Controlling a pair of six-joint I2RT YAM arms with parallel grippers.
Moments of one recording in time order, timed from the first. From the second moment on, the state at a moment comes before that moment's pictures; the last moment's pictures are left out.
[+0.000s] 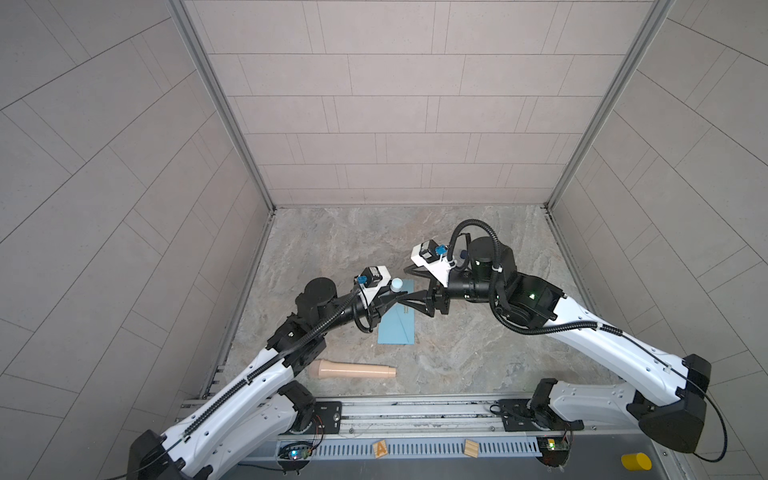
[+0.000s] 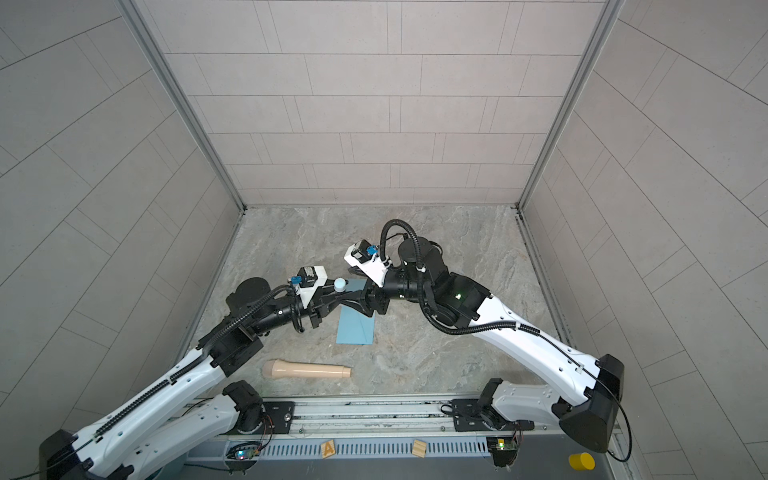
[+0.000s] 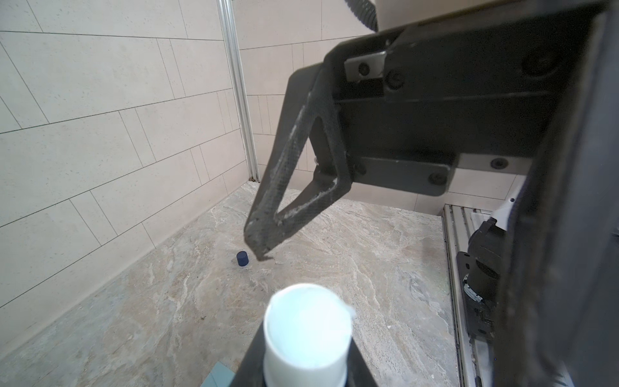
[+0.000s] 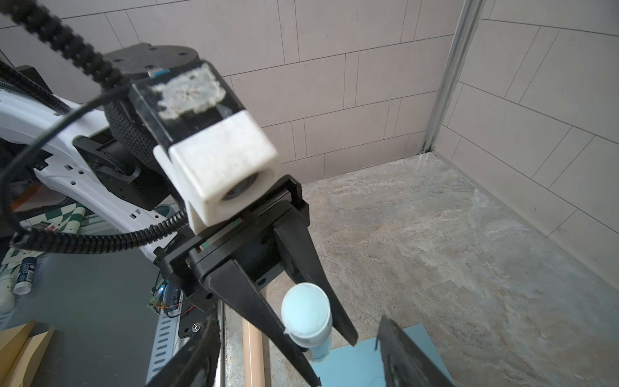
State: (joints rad) left arm -0.64 0.80 0.63 0.09 0.48 0.11; right arm 0.84 1.21 1.21 -0.32 -0.44 -0.05
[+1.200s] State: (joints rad) left arm -0.65 0.81 0.63 0.10 0.49 0.07; right arm 0.88 1.28 1.25 -0.29 -0.37 -0.04
